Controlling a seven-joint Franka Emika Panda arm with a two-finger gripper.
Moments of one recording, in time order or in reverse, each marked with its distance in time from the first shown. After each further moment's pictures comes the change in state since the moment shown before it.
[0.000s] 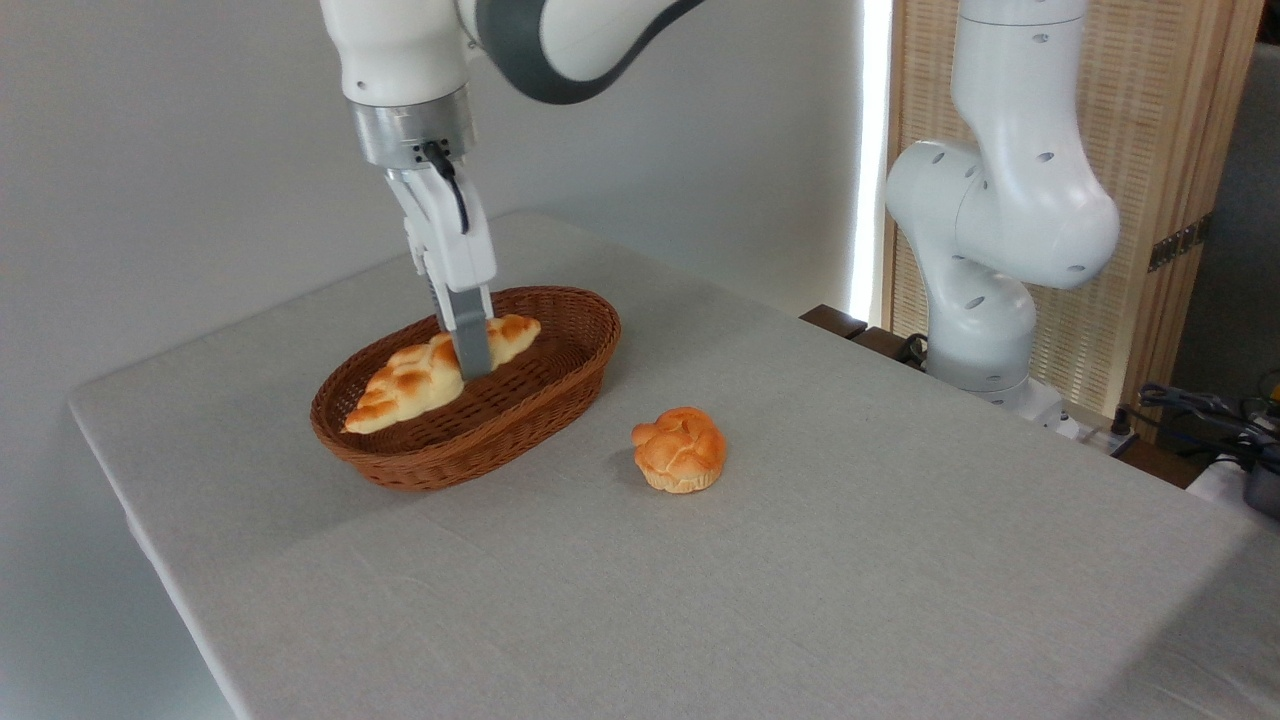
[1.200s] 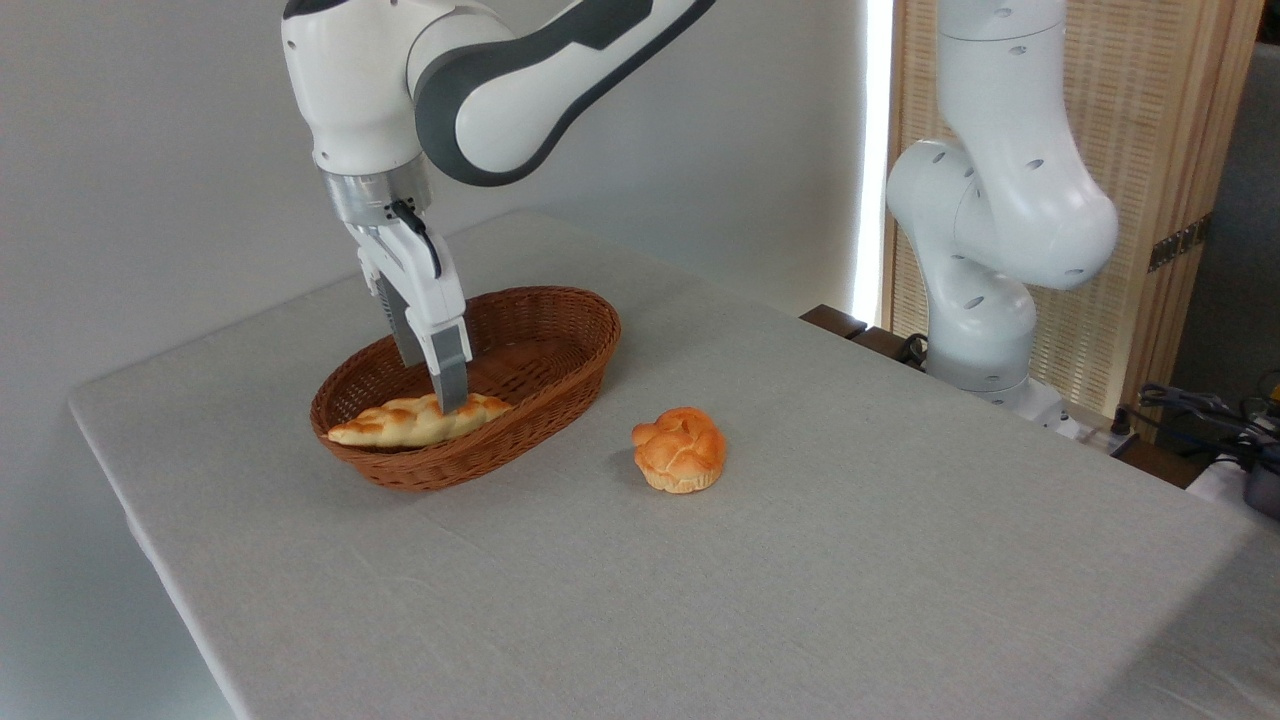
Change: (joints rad) arm -0.024 0.127 -0.115 -0.007 0.000 0.143 -0.249
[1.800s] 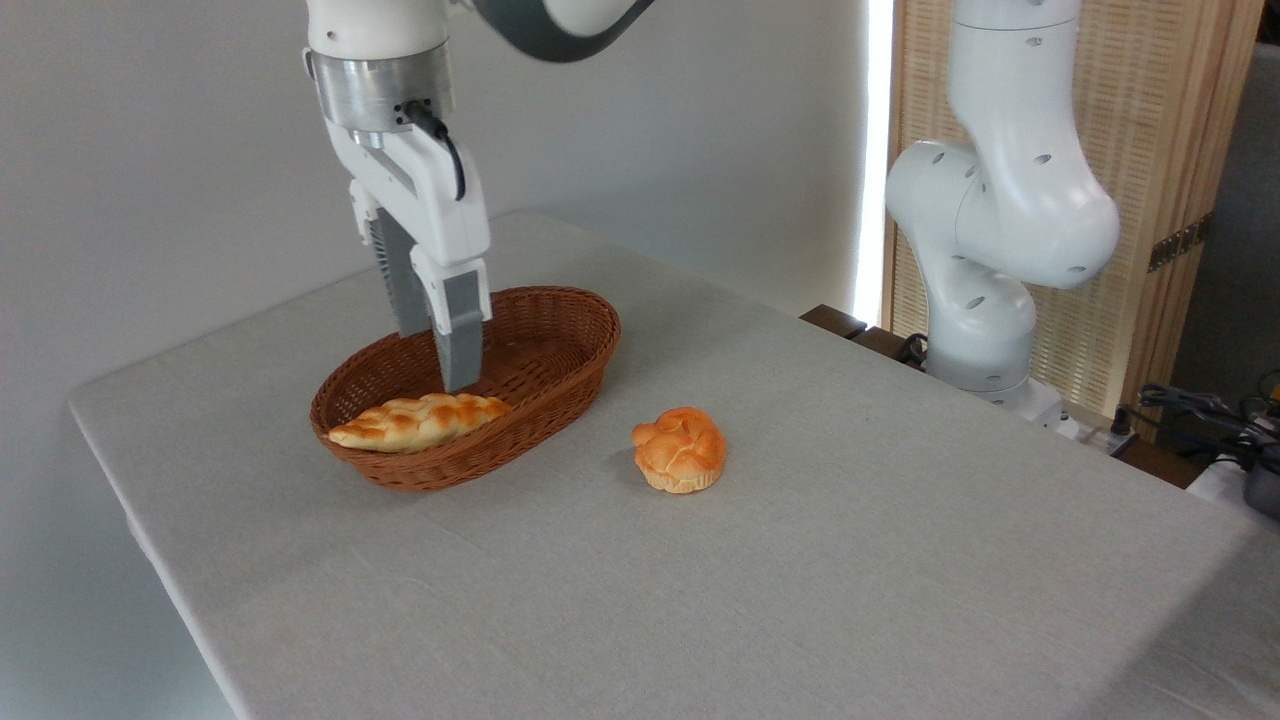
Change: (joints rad) arm 0.027 -0.090 0.224 0.166 0.001 -0.226 0.222
